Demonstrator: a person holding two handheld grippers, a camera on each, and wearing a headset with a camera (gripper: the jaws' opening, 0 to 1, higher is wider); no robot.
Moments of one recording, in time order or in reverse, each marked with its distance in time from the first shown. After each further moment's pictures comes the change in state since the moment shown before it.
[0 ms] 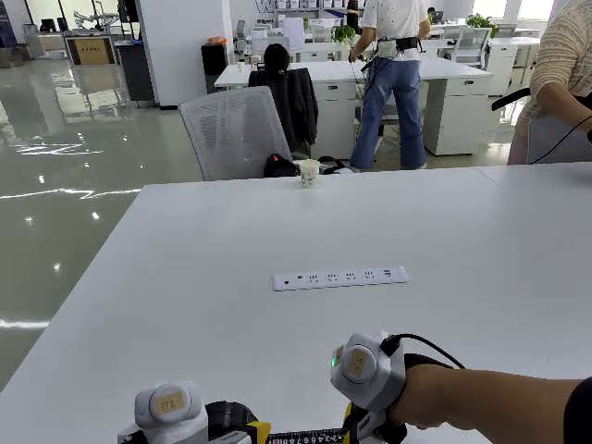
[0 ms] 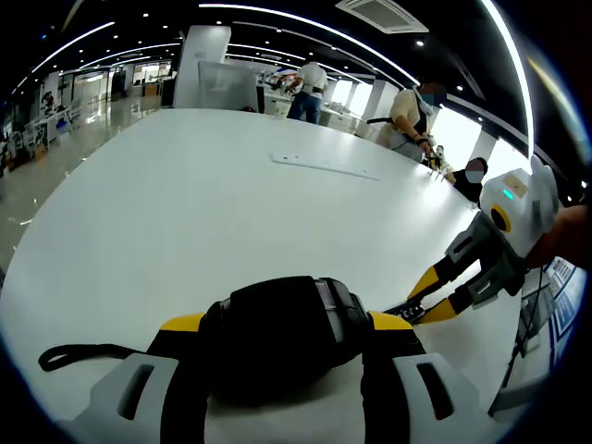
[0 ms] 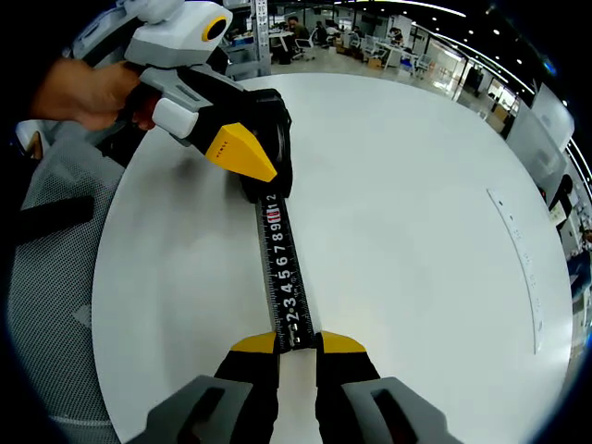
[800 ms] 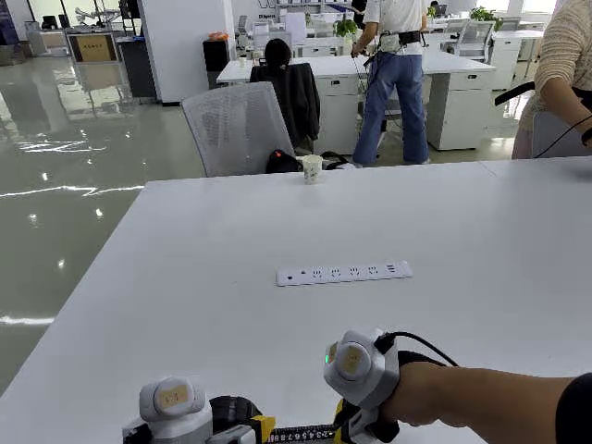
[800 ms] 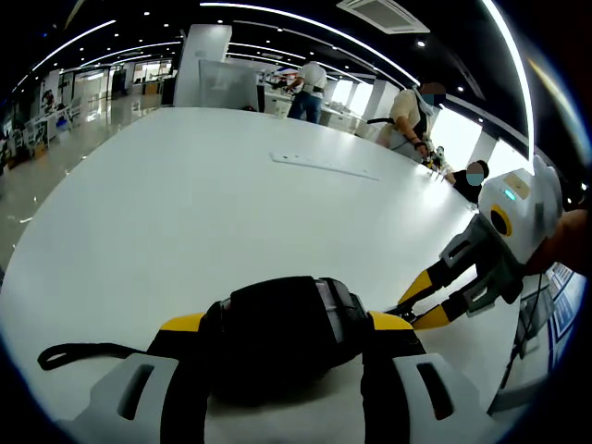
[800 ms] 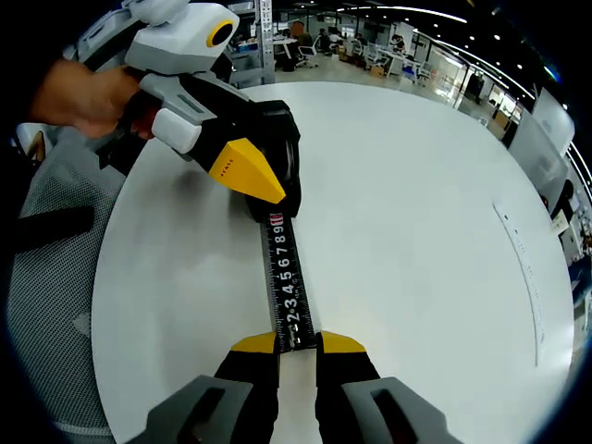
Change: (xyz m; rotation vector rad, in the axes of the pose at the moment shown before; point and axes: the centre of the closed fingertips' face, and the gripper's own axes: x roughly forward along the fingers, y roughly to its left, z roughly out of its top) left arm 0.000 0.002 0.000 -0.007 0.003 -0.002; right arm 0.006 0.006 0.018 -0.016 -0.040 0.006
